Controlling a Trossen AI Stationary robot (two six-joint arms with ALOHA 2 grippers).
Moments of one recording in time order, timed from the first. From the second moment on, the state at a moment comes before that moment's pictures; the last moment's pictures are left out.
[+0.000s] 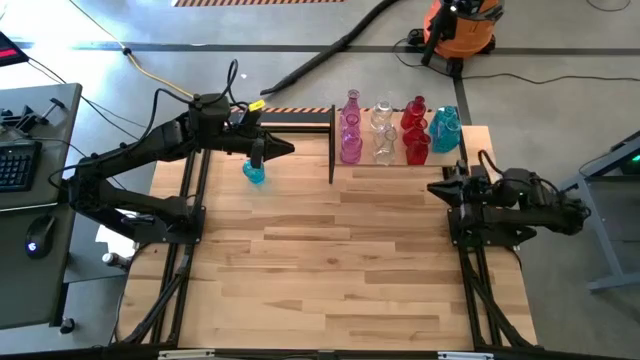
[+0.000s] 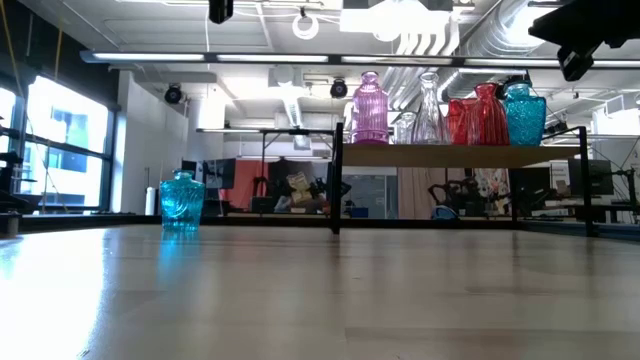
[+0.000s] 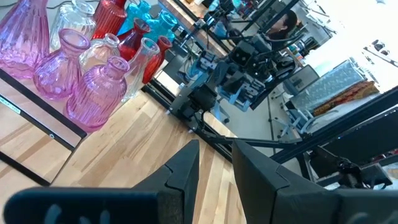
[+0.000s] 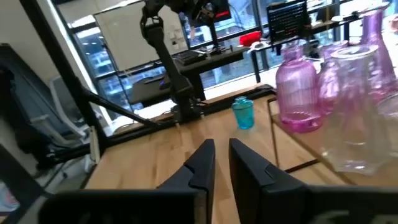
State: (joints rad) left arm 0.36 1.13 1.26 -0.40 0.31 -0.62; right arm -0.03 0.00 0.43 -0.45 0.09 0.27
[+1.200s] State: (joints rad) left arm 0.36 1.13 1.26 -0.40 0.31 -0.62; right arm -0.03 0.00 0.22 -0.38 -0.03 0.47
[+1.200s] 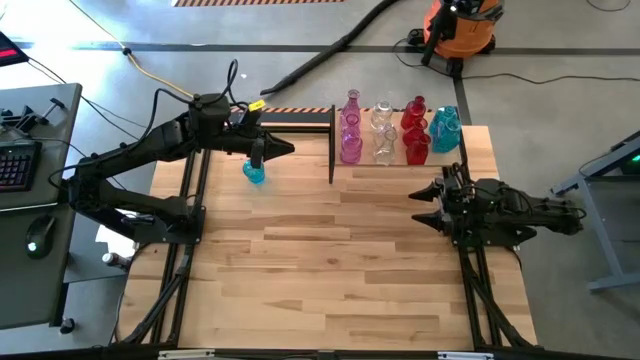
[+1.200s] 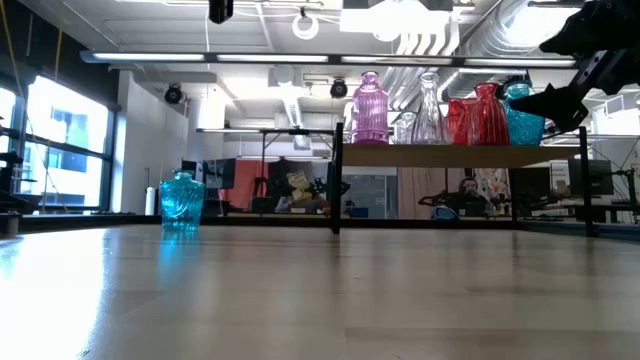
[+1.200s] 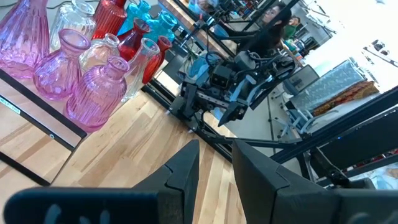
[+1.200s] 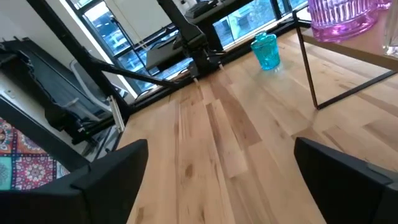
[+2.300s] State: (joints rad) left arm 0.36 1.15 1.26 -0.39 0.30 -0.62; right arm -0.03 0.01 0.22 -0.38 -0.03 0.48
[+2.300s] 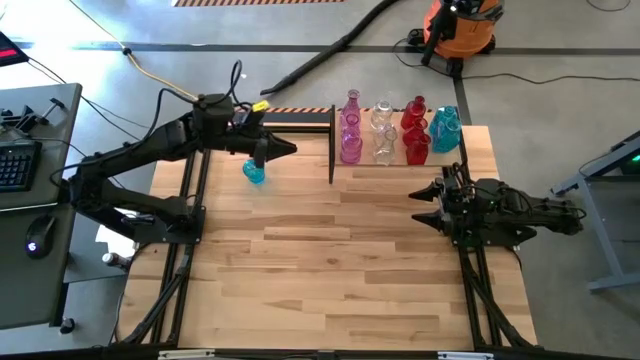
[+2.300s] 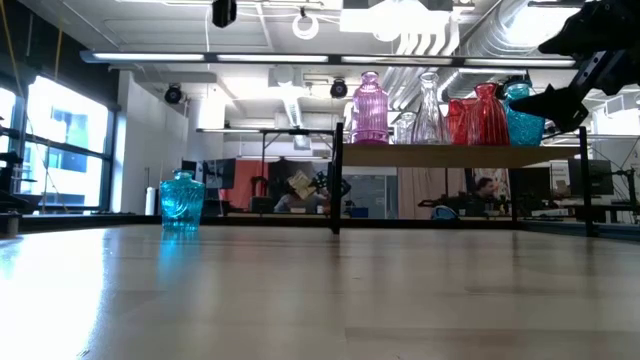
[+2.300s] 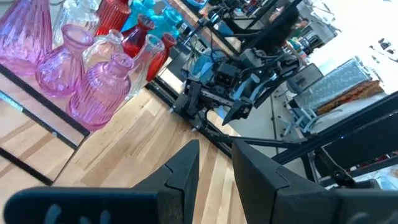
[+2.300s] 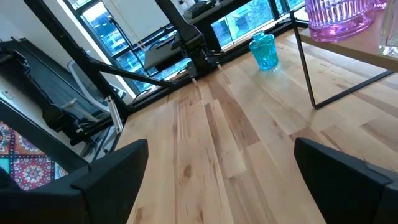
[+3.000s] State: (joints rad) left arm 0.44 1.35 1.26 -0.89 0.14 -0.29; right arm -0.03 0.01 0.22 -0.38 0.07 0.49
